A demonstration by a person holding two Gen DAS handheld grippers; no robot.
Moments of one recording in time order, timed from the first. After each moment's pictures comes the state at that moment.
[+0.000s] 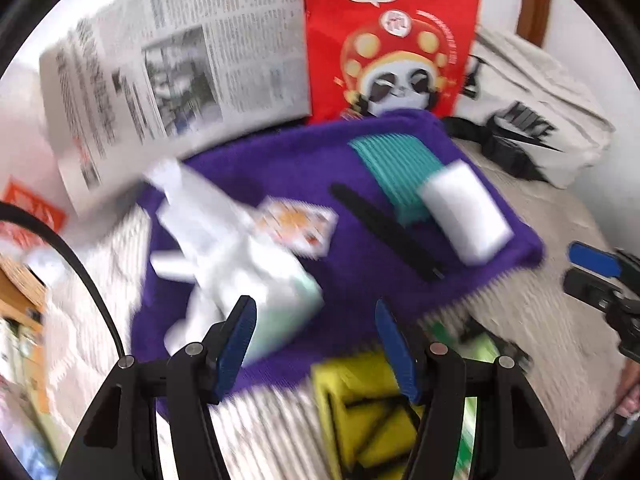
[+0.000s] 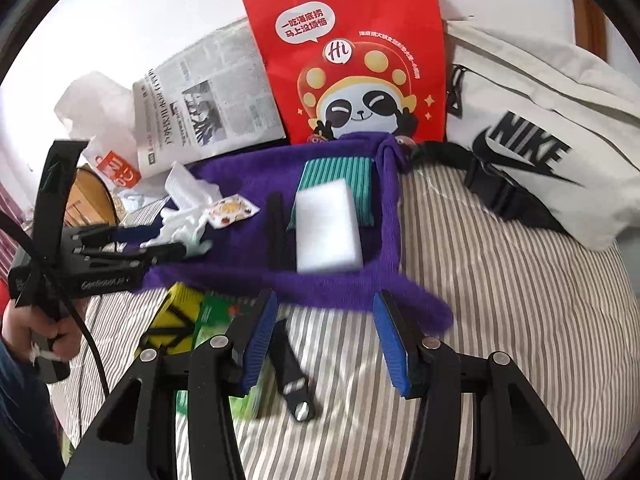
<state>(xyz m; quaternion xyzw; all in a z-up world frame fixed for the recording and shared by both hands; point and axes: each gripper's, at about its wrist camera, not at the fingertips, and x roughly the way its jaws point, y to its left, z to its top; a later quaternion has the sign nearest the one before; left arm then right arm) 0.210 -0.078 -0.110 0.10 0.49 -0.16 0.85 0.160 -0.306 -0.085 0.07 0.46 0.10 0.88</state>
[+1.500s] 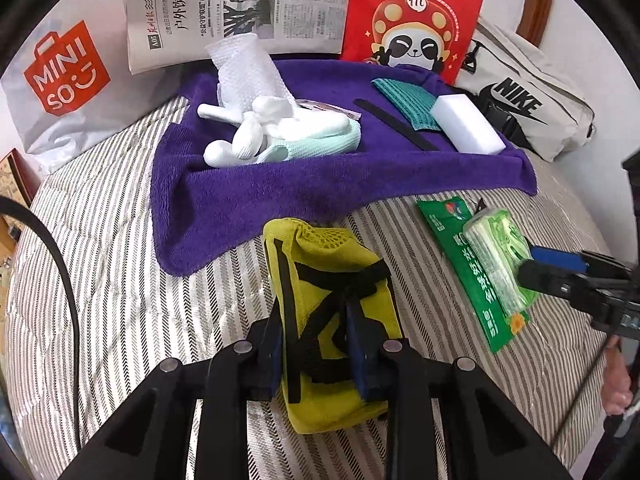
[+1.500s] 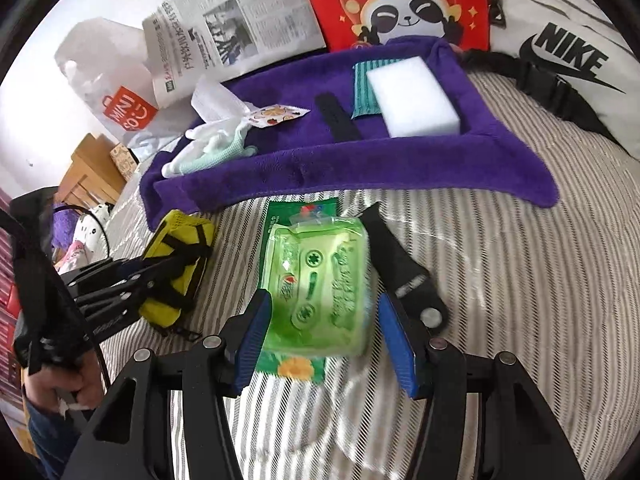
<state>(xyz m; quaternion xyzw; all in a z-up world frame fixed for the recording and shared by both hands) 0.153 -0.005 -0.167 0.05 0.49 -0.16 0.85 0.126 -0.239 -0.138 0.10 0.53 0.11 0.83</state>
